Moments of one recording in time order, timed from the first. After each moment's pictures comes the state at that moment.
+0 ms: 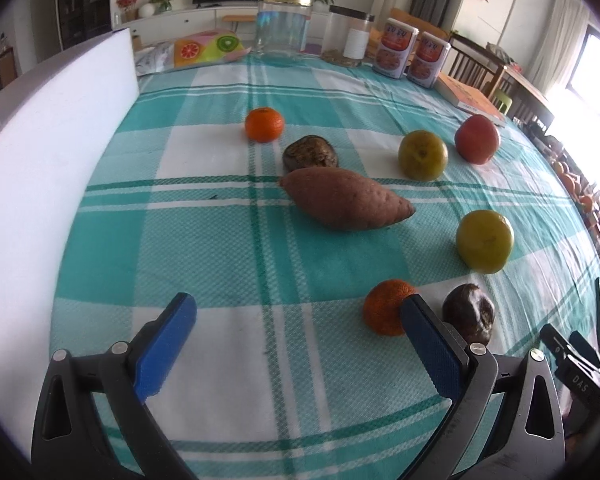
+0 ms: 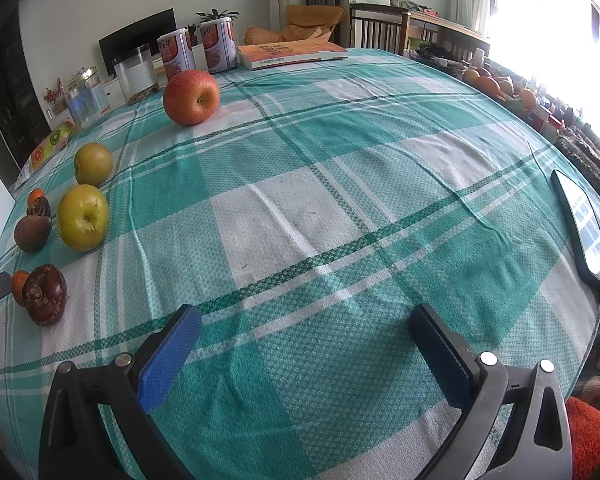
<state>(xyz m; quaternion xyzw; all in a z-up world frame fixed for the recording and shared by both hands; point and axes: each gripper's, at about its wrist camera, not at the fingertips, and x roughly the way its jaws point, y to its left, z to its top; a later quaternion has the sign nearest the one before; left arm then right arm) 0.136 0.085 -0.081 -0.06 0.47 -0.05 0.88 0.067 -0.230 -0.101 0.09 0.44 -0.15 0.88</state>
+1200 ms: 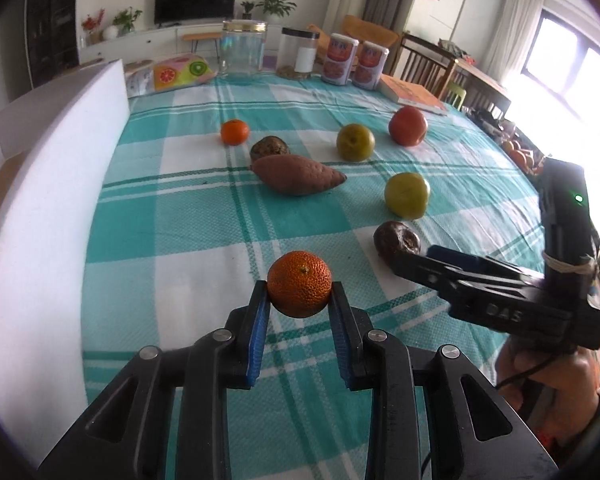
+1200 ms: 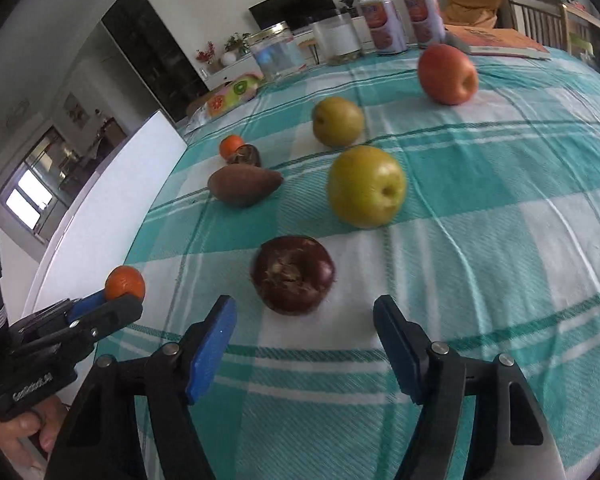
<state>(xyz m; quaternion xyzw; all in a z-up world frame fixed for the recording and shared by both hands) 0.061 0.094 -0.041 -0.05 0.44 -0.13 0.89 0.113 -0.105 -0.086 0.11 0.46 0.17 0.87</state>
